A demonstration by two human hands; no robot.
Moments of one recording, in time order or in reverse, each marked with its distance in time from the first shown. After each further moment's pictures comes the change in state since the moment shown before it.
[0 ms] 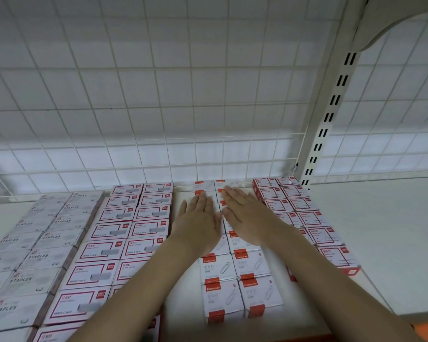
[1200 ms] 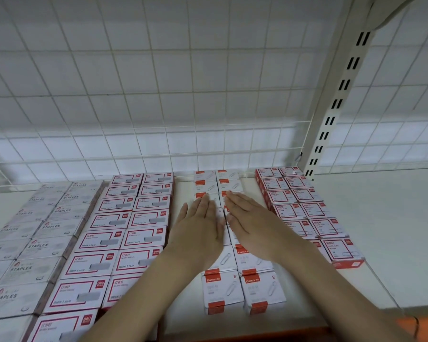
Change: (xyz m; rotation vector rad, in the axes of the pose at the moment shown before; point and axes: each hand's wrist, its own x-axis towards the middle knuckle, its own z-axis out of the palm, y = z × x) left_hand -0.032 0.009 0.002 -0.014 0.021 0.011; right_hand -0.037 -0.015 -0.002 0.042 0.011 -0.074
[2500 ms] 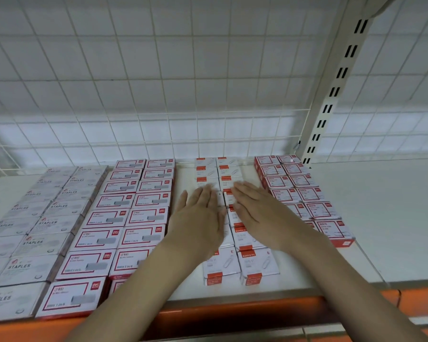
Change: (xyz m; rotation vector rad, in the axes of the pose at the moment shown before) left_hand -0.026 0.009 -0.005 0.075 0.030 -0.001; right_hand -0.025 0.000 -0.002 0.065 0.007 0.050
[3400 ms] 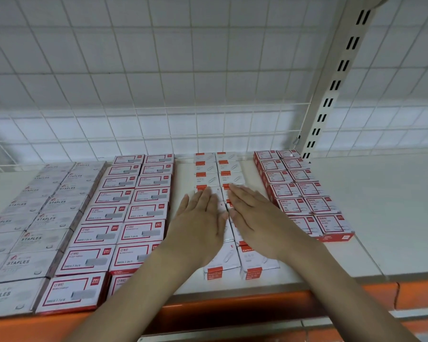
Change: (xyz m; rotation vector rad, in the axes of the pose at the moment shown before) left_hand -0.009 -0.001 0.009 -0.058 -0.030 0.043; right_hand -0.011 -0.007 0.016 -0.060 -0.013 -0.029
